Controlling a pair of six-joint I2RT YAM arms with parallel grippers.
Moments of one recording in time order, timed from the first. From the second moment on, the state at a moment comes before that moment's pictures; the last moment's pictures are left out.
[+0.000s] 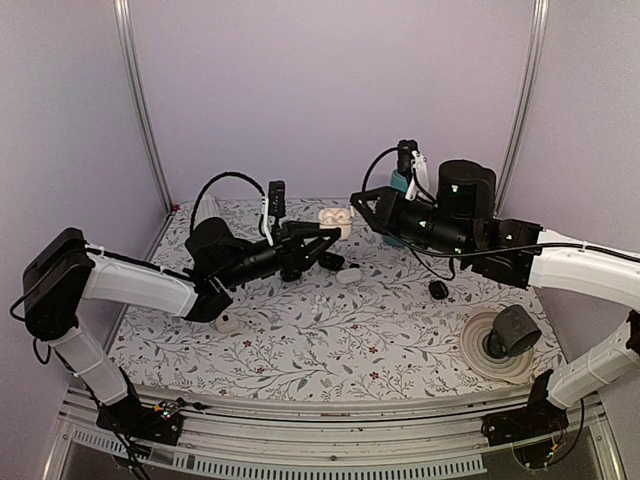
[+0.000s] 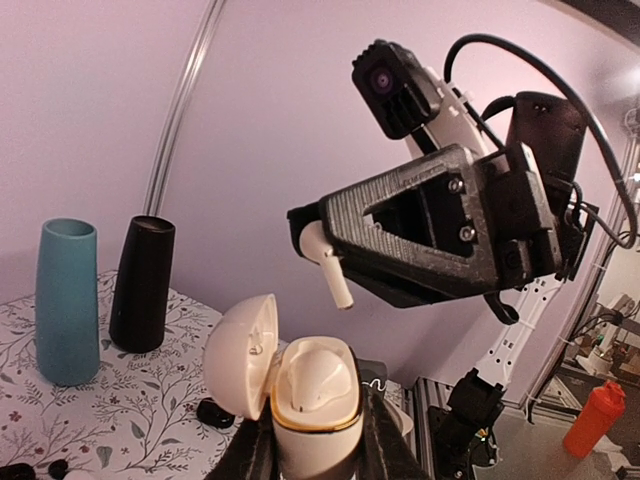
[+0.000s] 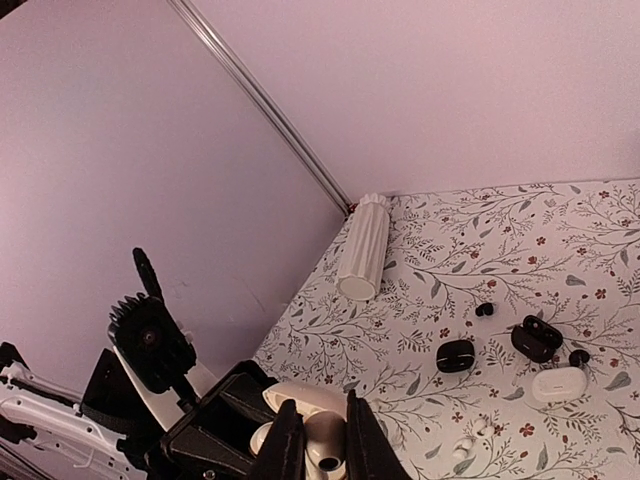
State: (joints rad) left arm -0.85 1.64 0.80 1.12 0.40 -0.45; right arm 0.96 1.35 1.14 0.08 0.16 0.64
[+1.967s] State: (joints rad) left arm -0.86 1.60 0.83 1.07 0.41 -0.44; right arm 1.00 1.36 1.12 0.14 0.18 0.59
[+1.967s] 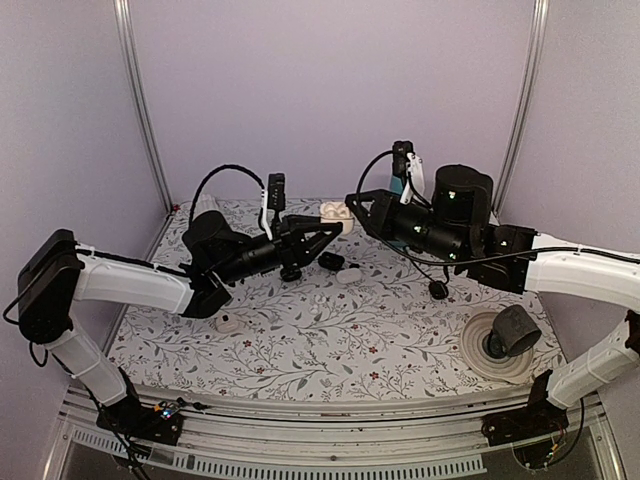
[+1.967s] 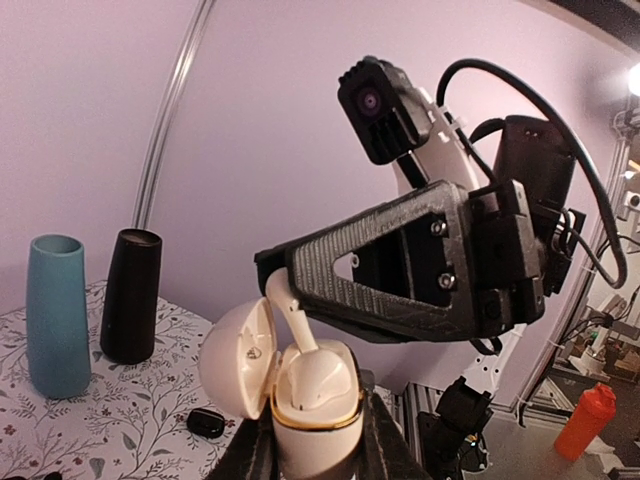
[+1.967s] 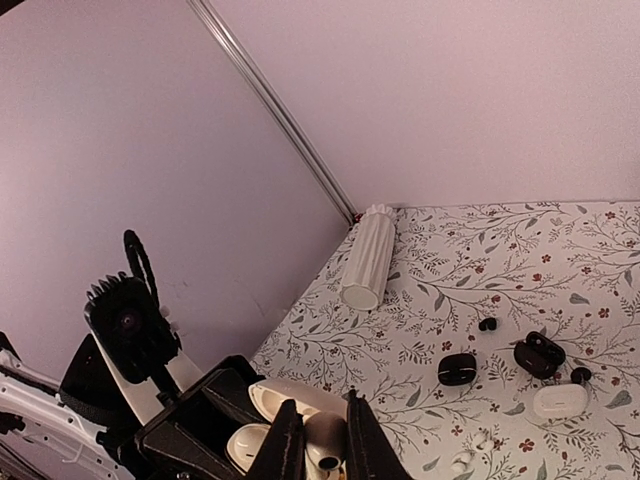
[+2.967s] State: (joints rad) left arm -0.87 1.60 0.86 1.01 0.31 -0.36; right arm 1.00 1.36 1.13 0.11 0.20 0.57
